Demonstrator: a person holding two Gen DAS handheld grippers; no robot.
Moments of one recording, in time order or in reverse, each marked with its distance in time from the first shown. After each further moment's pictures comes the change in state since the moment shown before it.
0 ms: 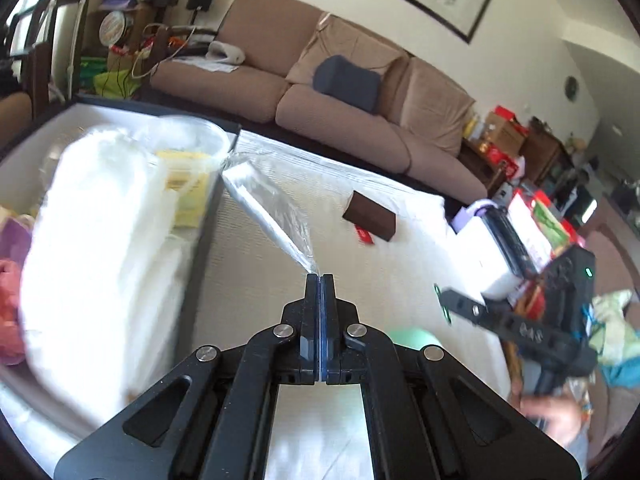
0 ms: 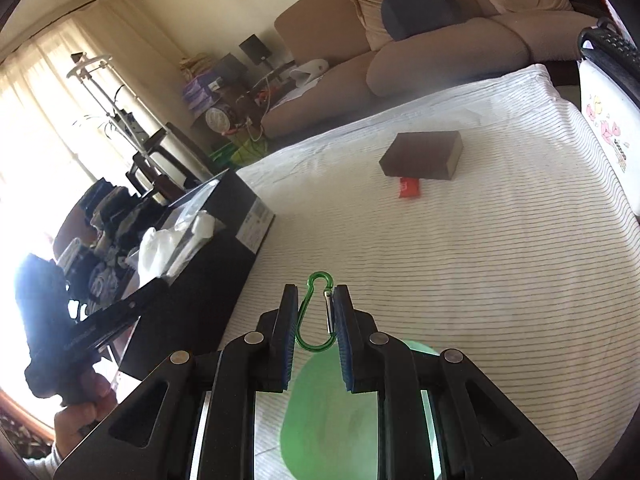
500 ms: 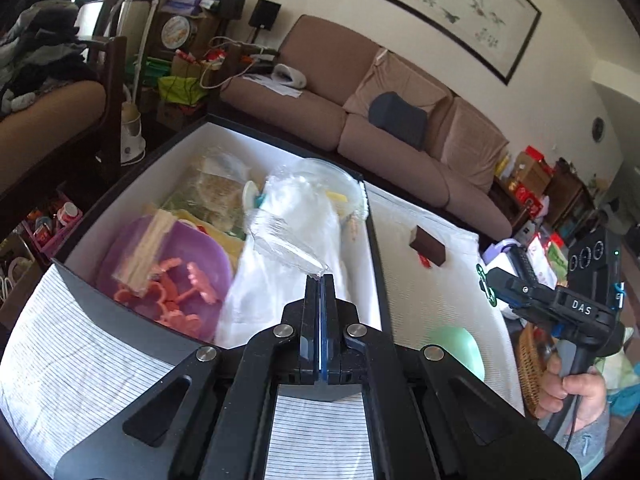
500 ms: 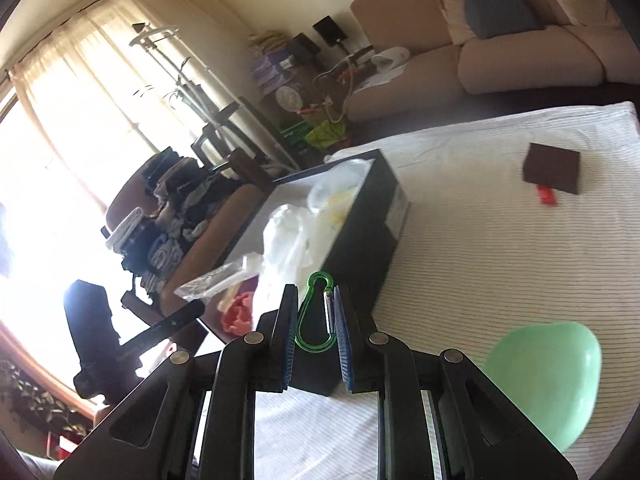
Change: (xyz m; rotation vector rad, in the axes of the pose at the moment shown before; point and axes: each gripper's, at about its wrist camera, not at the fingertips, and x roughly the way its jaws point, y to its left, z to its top) left arm -0.121 0.107 0.006 -0.141 -0.069 0.092; right arm 0.024 0.162 0.001 -0.105 0.090 0.197
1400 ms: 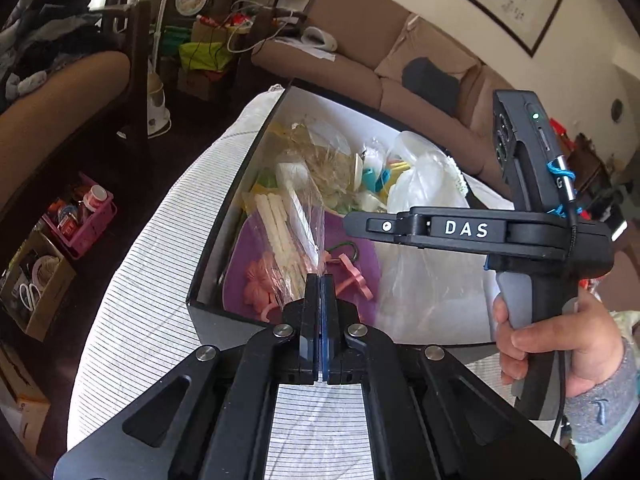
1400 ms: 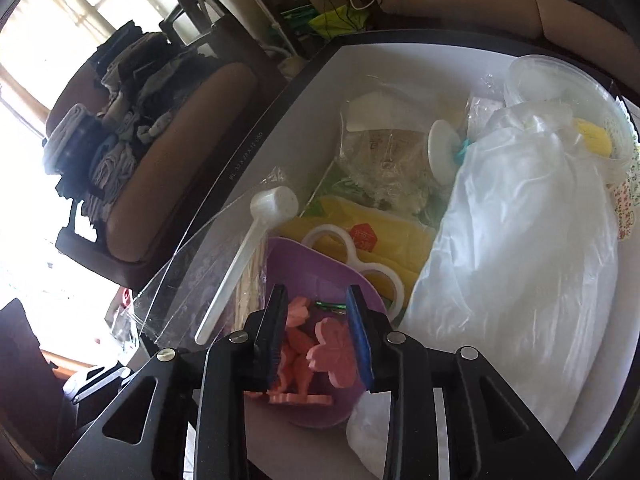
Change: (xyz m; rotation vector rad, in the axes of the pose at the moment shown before) left arm 0.026 0.122 0.019 0.039 0.159 0.049; right arm 0.267 0.107 -0.001 -0.086 0.366 -0.174
